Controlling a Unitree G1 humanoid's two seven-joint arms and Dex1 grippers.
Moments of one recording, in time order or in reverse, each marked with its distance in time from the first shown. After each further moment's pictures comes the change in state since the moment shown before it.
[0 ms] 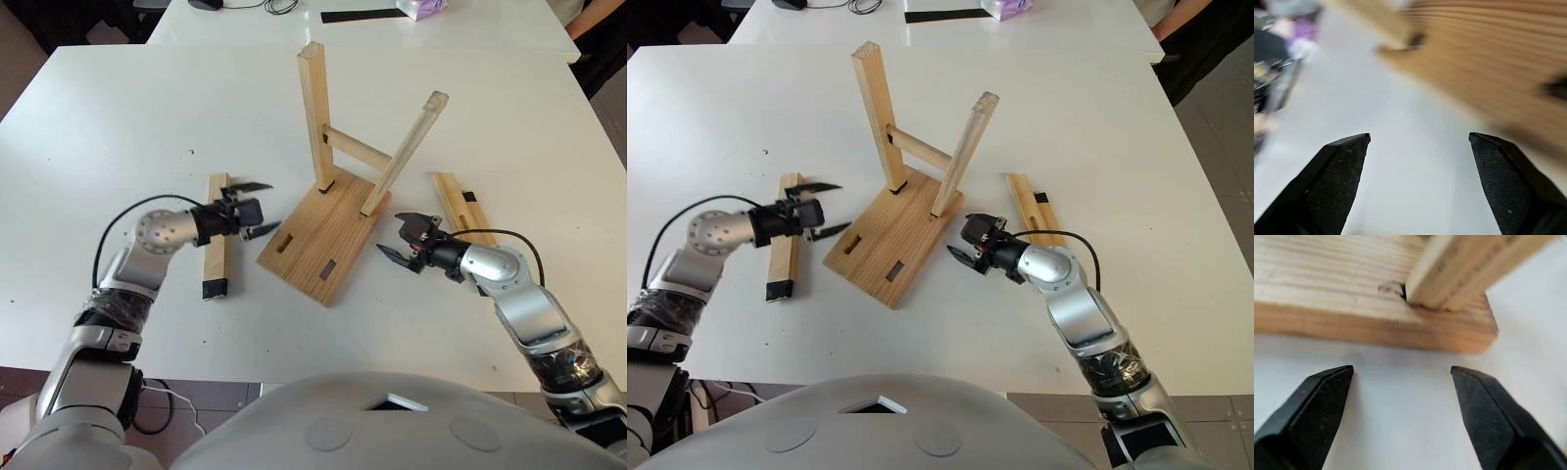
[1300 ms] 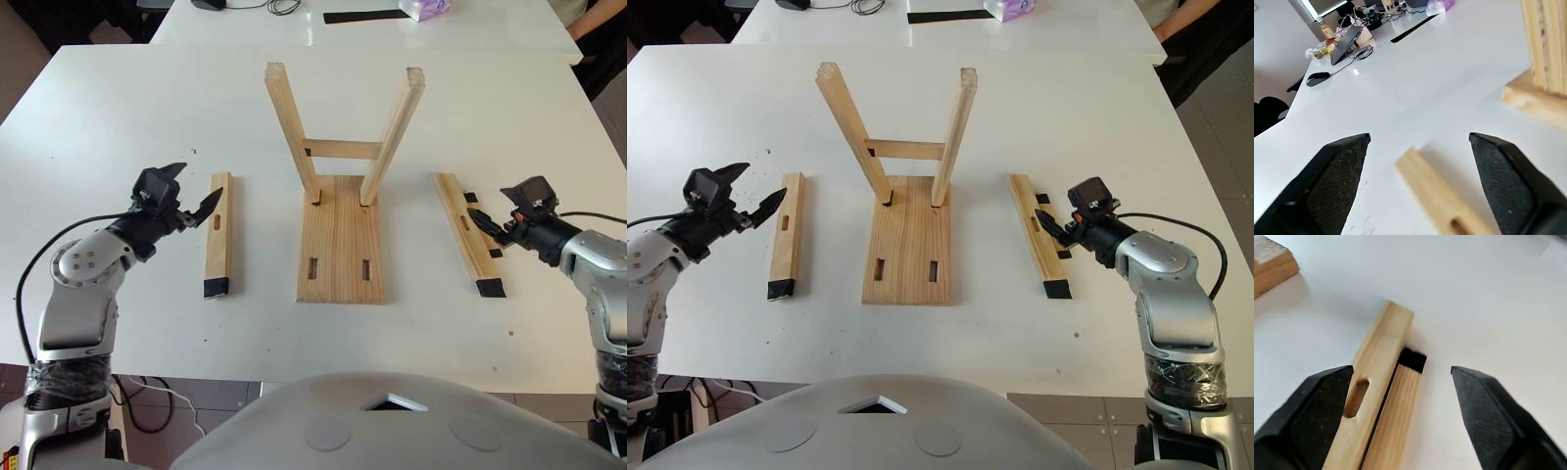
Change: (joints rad) left arm 0.331 -0.059 0.437 -0.541 -0.375 0.647 0.282; right arm 0.103 -0.083 -0.540 -0.047 0.266 0.254 -0.014
